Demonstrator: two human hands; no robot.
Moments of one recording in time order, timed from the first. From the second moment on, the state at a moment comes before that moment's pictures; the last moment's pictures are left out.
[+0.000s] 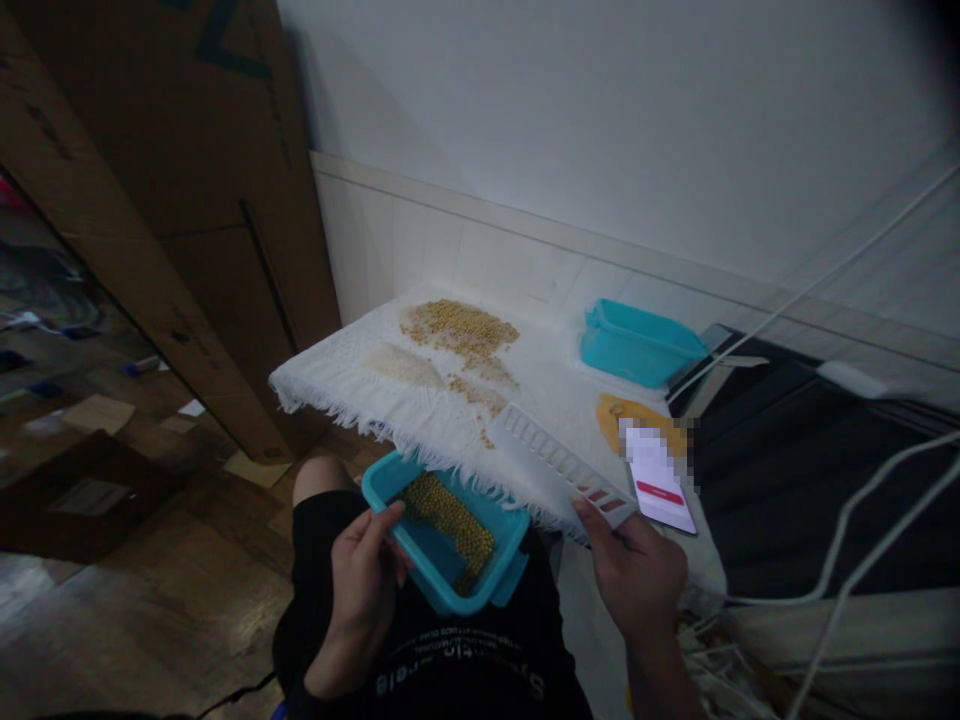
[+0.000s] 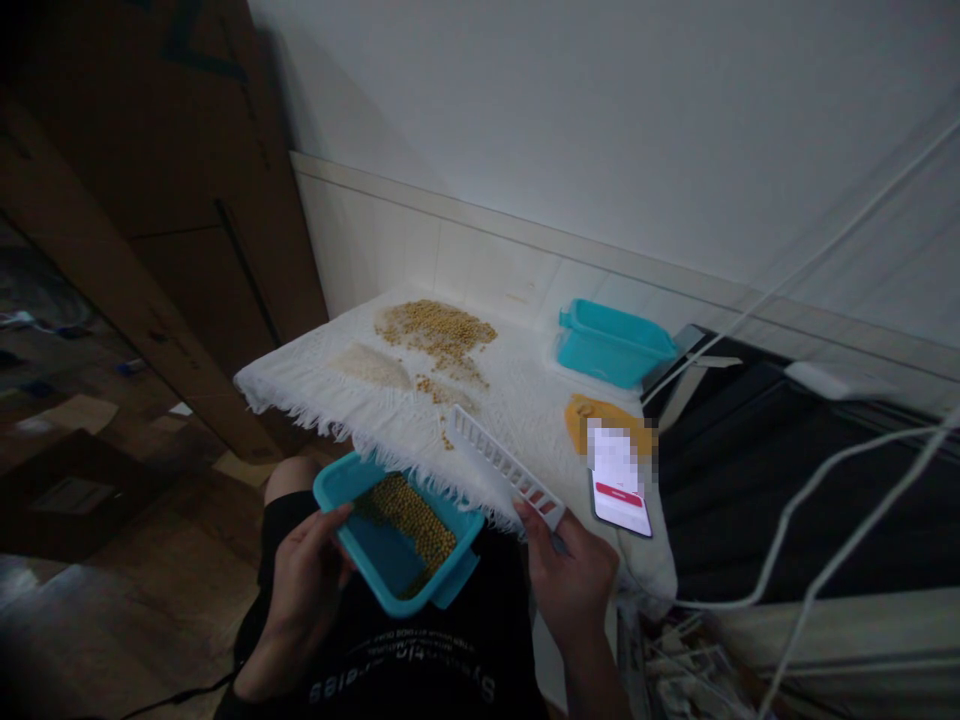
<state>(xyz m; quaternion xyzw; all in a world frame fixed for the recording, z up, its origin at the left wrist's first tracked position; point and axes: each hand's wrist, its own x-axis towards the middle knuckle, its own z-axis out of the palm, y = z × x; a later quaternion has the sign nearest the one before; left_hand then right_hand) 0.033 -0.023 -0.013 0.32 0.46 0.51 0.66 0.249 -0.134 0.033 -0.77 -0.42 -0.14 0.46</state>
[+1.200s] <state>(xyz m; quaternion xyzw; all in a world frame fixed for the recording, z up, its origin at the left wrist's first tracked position) 0.030 -0.021 -0.016 0.31 0.45 0.52 0.66 0.249 -0.083 0.037 -0.74 -0.41 -0.11 0.52</state>
